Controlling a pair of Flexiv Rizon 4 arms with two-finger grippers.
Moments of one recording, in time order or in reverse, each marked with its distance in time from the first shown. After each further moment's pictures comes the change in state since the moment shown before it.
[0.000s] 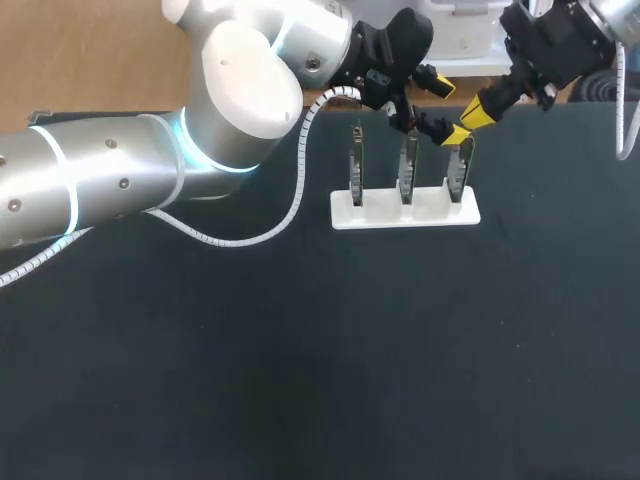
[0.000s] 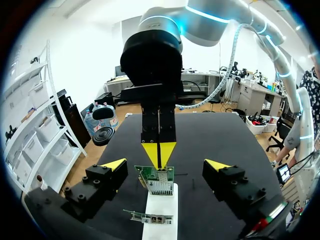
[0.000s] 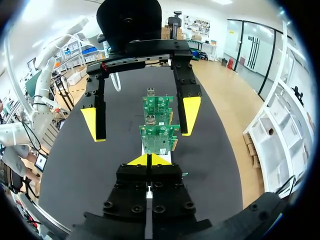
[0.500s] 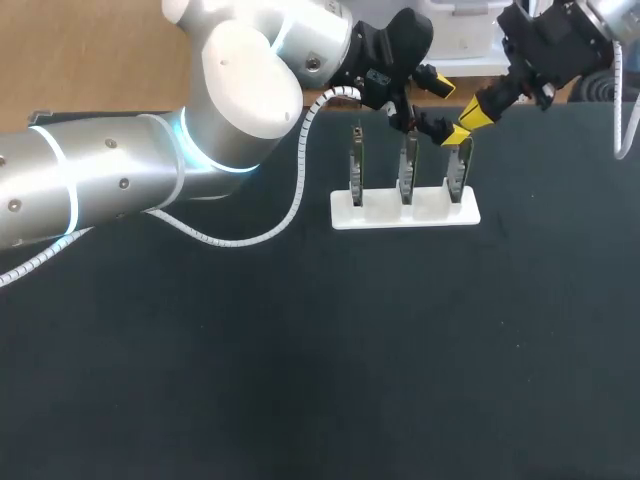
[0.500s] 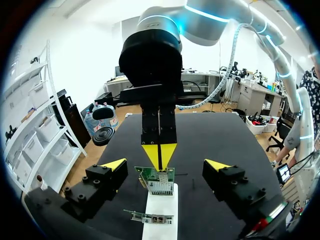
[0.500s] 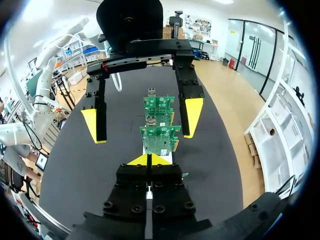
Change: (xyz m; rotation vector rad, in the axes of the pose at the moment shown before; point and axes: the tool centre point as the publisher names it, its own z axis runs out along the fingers) left arm 0.000 0.000 0.000 0.000 0.000 0.000; right arm -0.001 0.001 0.002 -0.012 0.003 -0.004
